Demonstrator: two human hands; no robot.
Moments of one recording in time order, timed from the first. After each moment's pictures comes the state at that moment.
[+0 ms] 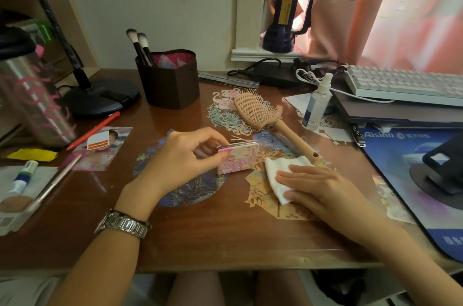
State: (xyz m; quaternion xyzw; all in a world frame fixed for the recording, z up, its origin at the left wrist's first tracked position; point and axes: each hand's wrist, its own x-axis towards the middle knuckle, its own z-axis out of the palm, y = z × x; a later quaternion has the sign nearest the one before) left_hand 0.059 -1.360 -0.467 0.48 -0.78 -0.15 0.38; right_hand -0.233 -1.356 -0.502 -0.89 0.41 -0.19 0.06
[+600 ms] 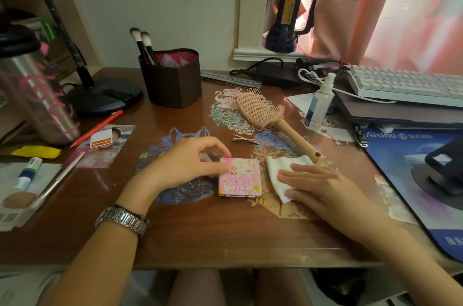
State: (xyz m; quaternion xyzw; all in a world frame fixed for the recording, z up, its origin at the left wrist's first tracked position) left_hand 0.060 -1.363 -0.465 0.55 -0.69 -0.39 0.26; right_hand -0.231 -1.355 -0.501 -0.89 0.41 -0.20 0.05
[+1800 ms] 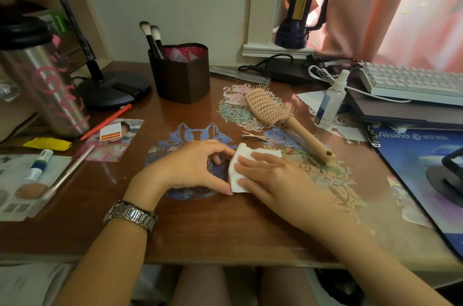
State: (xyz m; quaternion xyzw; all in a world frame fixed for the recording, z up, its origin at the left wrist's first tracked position) left_hand 0.070 -1.366 -0.470 0.54 -0.77 -0.31 0.14; right_hand -0.144 -1.360 -0.502 -0.90 0.40 -0.17 0.08
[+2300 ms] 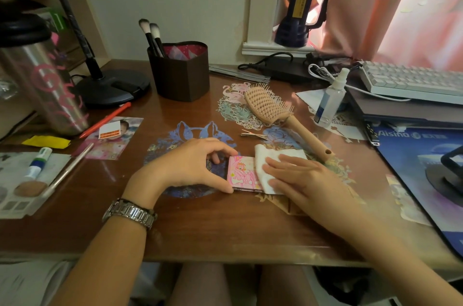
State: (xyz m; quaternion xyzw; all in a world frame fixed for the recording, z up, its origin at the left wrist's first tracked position) left_hand 0.069 -1.365 -0.469 0.55 -0.77 -0.30 0.14; right_hand -0.192 -1.360 -0.503 -0.88 0.42 -0.19 0.10
